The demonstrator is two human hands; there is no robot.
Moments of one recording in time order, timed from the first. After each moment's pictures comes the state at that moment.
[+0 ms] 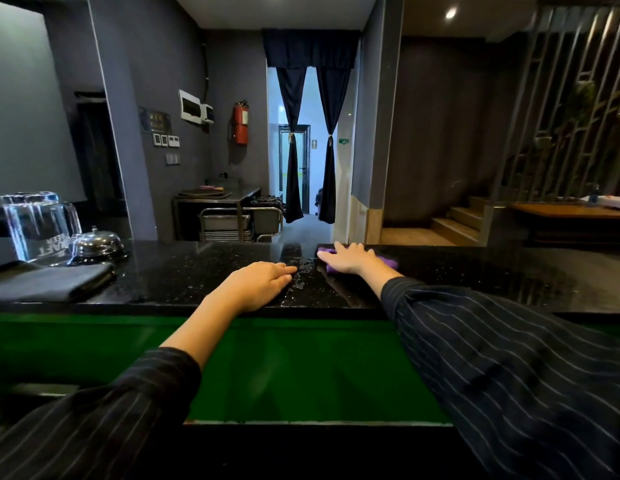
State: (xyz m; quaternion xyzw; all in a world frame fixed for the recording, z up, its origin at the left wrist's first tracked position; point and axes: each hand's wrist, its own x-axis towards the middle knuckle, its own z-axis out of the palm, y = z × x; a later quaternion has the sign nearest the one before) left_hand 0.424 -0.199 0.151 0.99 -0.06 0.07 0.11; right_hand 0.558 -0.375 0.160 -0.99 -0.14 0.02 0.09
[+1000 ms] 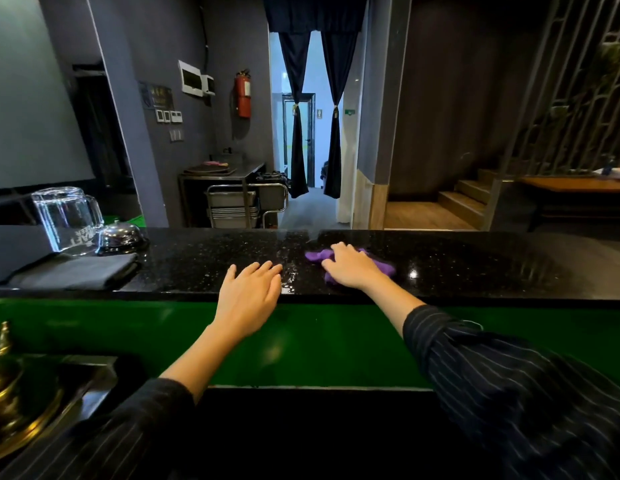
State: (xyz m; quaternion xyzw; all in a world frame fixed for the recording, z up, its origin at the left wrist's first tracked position) left_hand 0.357 -0.214 0.132 0.97 0.04 0.23 0.06; right_hand 0.476 -0.386 0.163 -0.97 -0.21 -0.03 0.15
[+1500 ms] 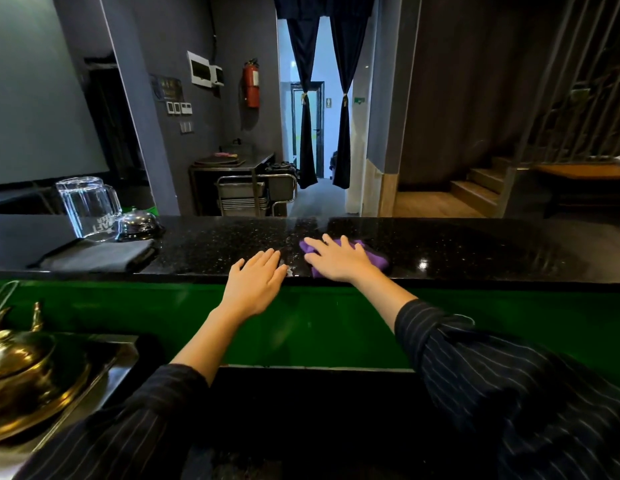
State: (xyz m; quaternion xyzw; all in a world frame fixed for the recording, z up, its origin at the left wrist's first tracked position) left_hand 0.342 -0.207 0.134 0.98 0.07 0.13 0.11; right_hand 0.442 -0.359 0.160 -0.97 -0.24 0.03 0.09
